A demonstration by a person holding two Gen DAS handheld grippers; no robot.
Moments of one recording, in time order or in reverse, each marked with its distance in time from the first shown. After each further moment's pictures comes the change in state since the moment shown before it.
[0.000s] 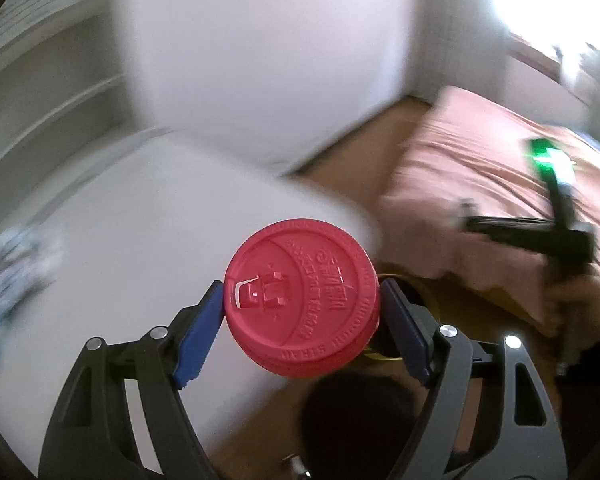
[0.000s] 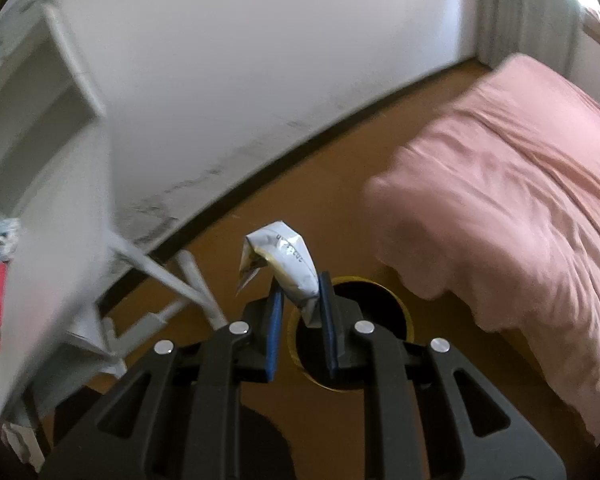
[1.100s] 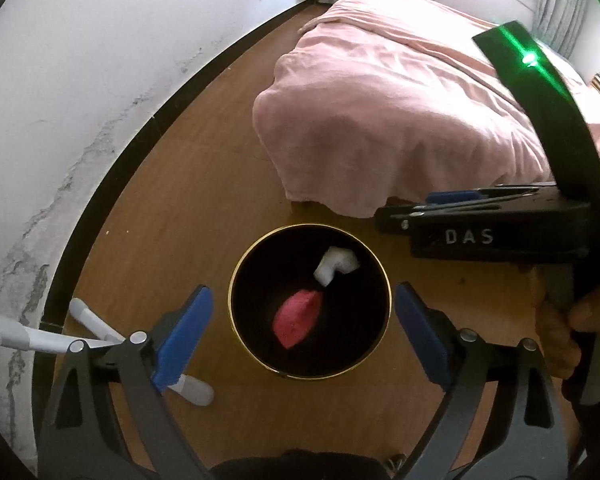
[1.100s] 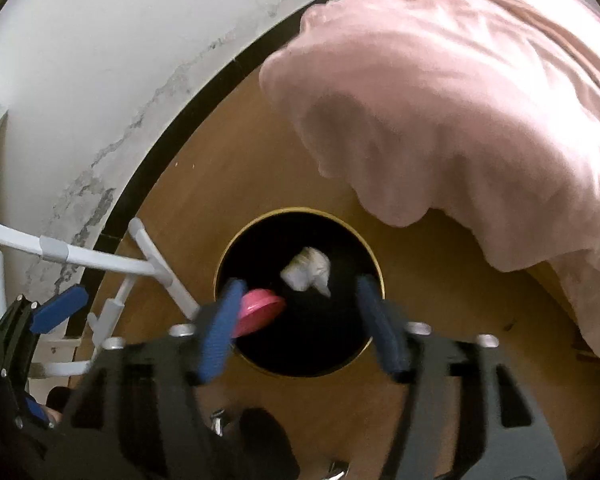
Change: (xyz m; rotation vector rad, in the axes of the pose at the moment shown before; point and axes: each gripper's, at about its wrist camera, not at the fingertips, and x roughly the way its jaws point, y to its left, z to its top) left arm 0.269 -0.125 -0.012 0.178 0.272 -0.174; right arm 0.160 -0.107 -0.029 0.179 0.249 0.004
